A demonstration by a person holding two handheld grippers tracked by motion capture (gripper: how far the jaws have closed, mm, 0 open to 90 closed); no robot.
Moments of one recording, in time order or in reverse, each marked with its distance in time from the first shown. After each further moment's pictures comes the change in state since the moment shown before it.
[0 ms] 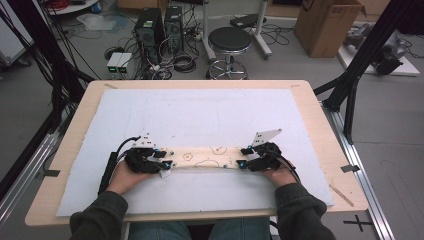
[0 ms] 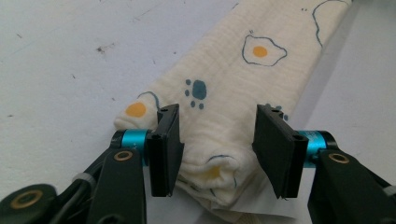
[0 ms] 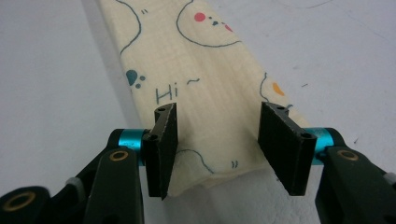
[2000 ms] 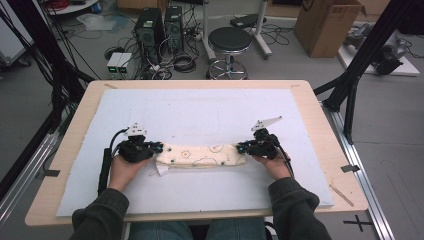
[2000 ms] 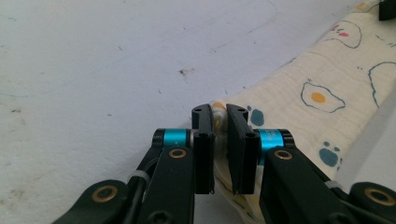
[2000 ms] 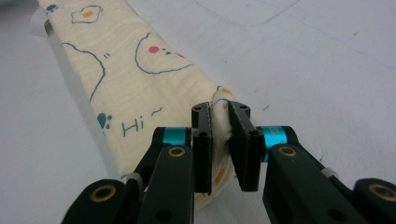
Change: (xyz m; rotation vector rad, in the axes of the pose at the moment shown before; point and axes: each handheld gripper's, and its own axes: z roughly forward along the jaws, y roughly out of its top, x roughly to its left) left arm 0.022 0.008 -0.012 -0.096 0.153 -0.188; right arm -0.023 0.021 0.004 -0.015 -0.012 0.215
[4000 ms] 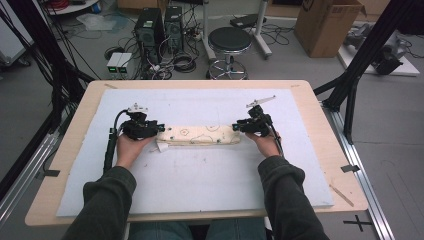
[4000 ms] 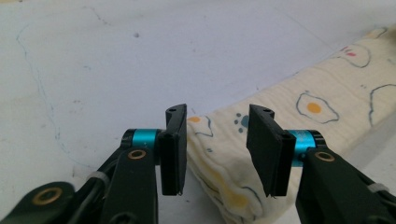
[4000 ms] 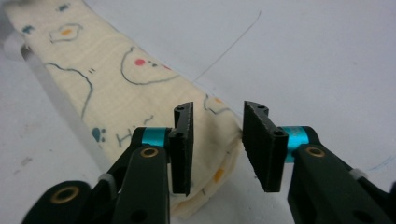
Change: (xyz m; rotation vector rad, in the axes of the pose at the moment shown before) left arm 0.040 0.042 0.029 -0.039 0.101 -0.074; right arm -0.047 0.048 0.022 -0.039 -0.110 0.098
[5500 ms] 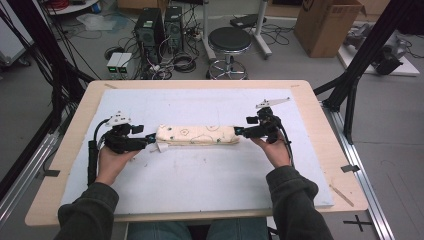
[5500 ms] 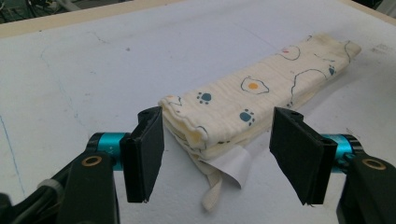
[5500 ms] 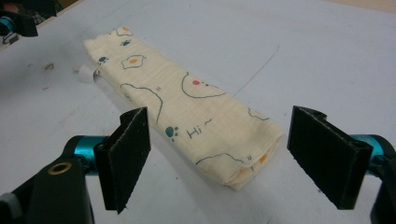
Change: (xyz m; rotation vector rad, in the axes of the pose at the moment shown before) left arm -0.015 -0.018 -0.065 -0.081 -0.044 0.060; right arm 0.033 -0.001 -0.050 -0.093 0.021 0.004
